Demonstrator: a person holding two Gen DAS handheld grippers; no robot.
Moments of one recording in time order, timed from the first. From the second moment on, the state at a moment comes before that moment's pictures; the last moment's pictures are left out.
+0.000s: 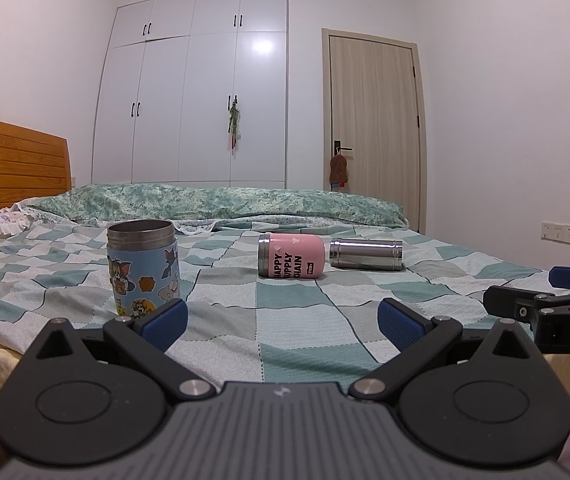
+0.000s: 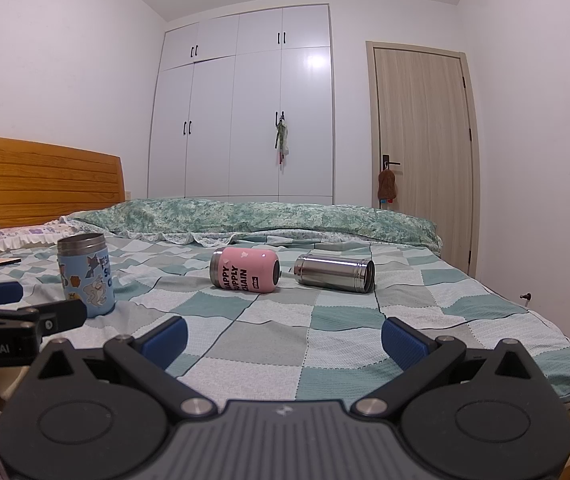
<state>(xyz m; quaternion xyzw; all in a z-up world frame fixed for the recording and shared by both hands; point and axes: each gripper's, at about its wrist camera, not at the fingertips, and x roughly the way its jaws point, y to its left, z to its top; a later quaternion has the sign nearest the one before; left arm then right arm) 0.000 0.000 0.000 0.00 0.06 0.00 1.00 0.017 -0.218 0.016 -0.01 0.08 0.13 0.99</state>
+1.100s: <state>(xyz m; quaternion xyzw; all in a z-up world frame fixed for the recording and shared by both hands) 0.002 -0.003 0.002 0.01 0.07 0.00 1.00 0.020 -0.218 0.017 -0.01 0.09 0.12 0.99</state>
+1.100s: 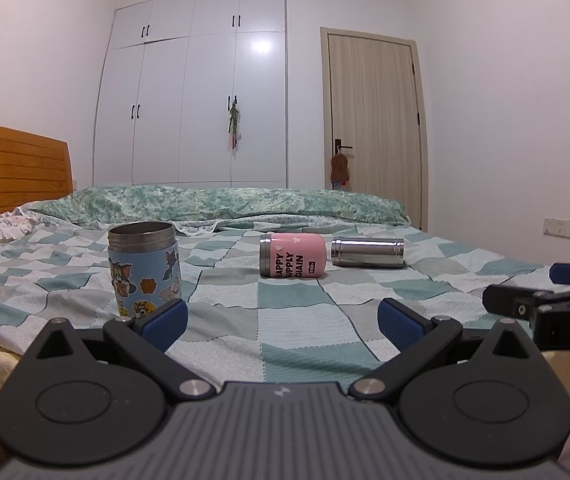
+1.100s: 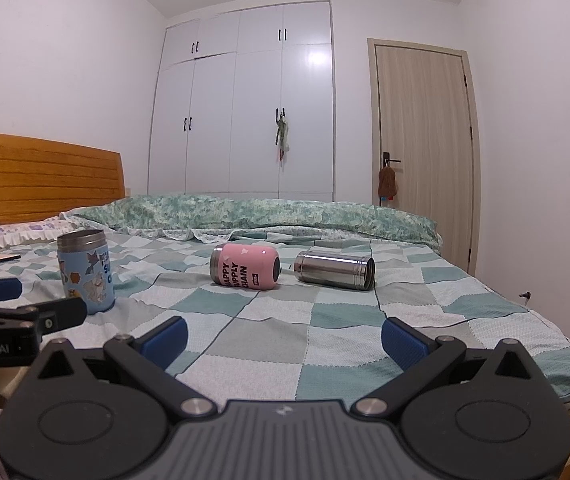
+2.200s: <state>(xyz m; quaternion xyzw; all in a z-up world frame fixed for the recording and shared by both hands) 0.319 -0.055 0.086 0.40 0.24 -0.18 0.87 0.282 -0.207 0.076 -0.05 0.18 0.17 0.97</state>
